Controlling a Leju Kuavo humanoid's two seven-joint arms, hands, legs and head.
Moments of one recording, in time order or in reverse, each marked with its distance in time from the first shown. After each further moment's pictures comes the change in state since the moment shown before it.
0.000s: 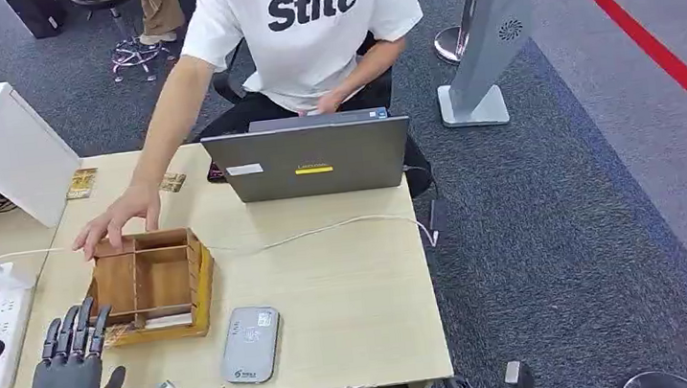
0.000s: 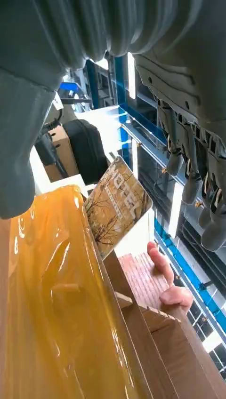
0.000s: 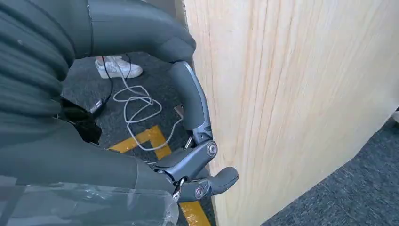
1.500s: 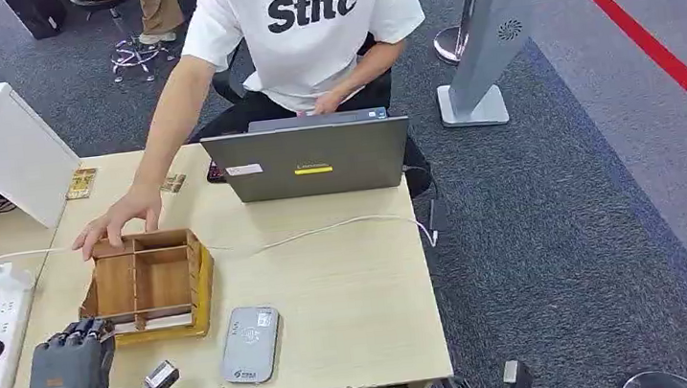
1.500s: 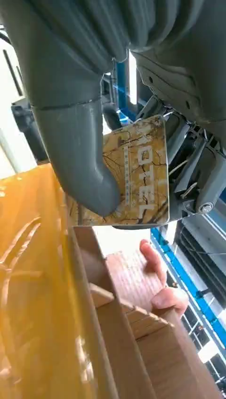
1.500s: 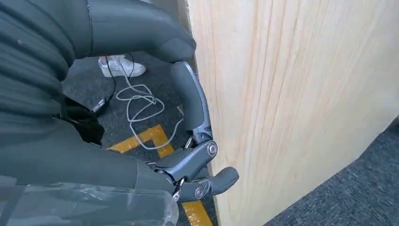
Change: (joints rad) left arm -0.085 -0.009 0.000 0.050 0.000 0.005 0.006; right arm 0.000 0.000 0.020 0.000 -0.003 -0.010 0.008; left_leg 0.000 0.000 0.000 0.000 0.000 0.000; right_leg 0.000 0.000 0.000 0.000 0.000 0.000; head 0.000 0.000
